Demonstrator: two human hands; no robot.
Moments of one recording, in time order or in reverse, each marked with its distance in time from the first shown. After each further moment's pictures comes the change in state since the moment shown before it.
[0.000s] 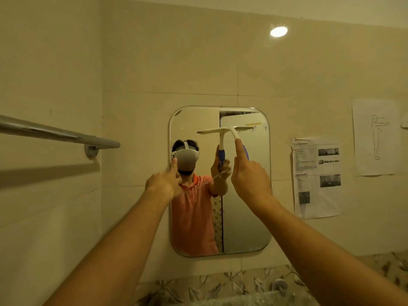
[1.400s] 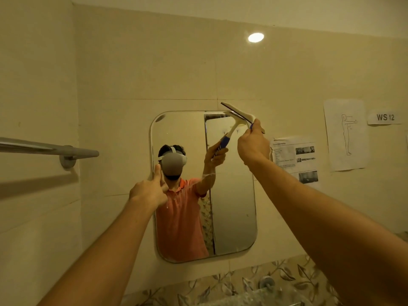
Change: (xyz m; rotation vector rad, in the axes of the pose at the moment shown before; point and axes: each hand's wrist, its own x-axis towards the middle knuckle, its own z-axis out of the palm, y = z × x) left_hand -0.006 0.005 0.003 -0.023 -0.022 -0.022; right_hand 0.067 0.016 -0.058 0.425 0.138 0.448
